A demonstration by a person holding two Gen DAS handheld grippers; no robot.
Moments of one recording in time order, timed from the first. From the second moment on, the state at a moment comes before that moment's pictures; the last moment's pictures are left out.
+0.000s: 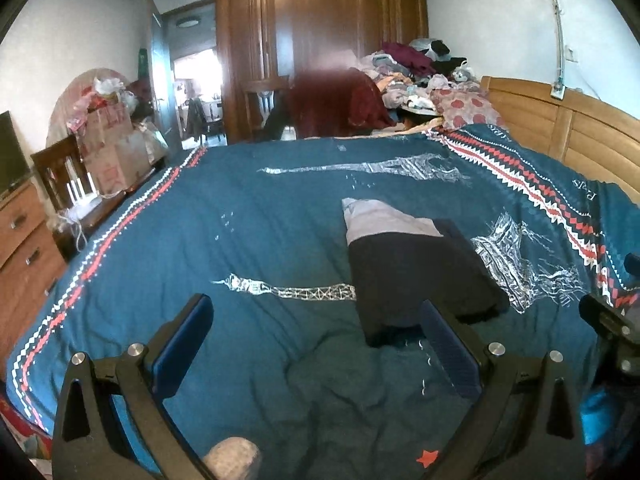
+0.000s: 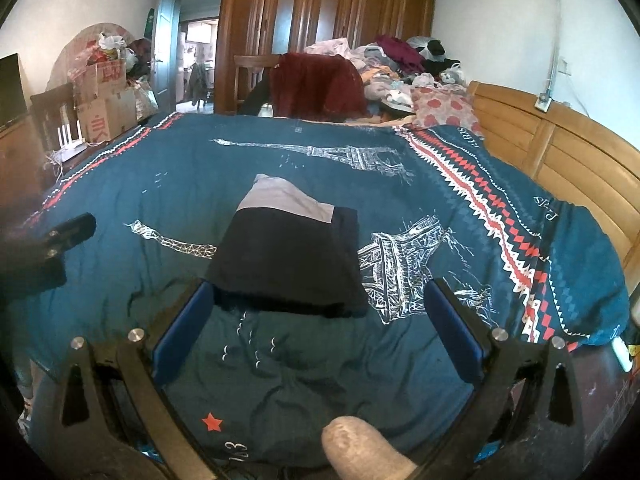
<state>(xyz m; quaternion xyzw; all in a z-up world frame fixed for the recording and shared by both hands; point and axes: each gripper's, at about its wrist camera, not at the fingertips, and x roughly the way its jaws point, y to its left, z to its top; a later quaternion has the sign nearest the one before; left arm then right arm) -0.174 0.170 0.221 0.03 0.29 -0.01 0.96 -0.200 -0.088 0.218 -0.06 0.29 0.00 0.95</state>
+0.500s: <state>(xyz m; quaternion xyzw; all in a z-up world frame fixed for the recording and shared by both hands) -0.171 0.166 0.223 0.05 0.28 -0.02 0.96 -0.198 -0.089 0.213 -0.06 0.30 0.00 0.95</state>
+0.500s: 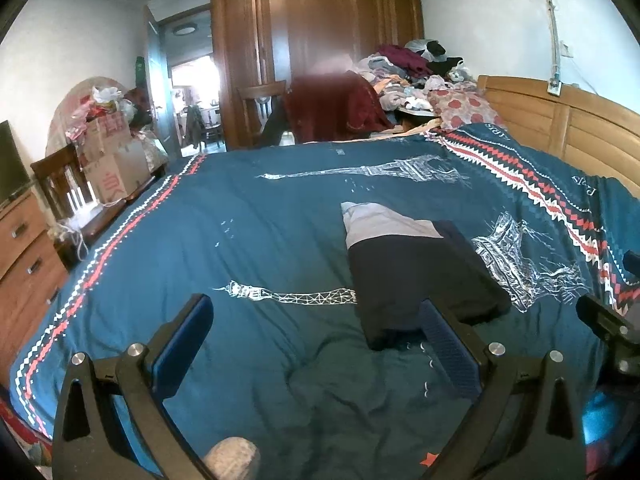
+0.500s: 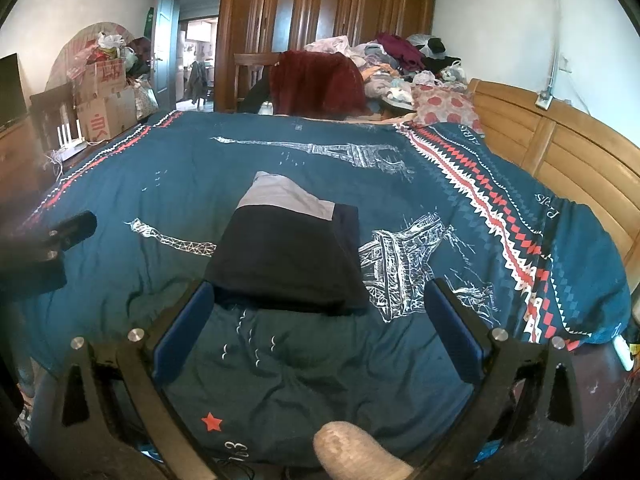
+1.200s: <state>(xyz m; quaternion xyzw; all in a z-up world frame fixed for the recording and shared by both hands) -0.151 0.140 0.228 0.03 0.29 -0.05 0.95 -0.169 -0.094 0.215 -0.02 0.34 -0.01 0.94</state>
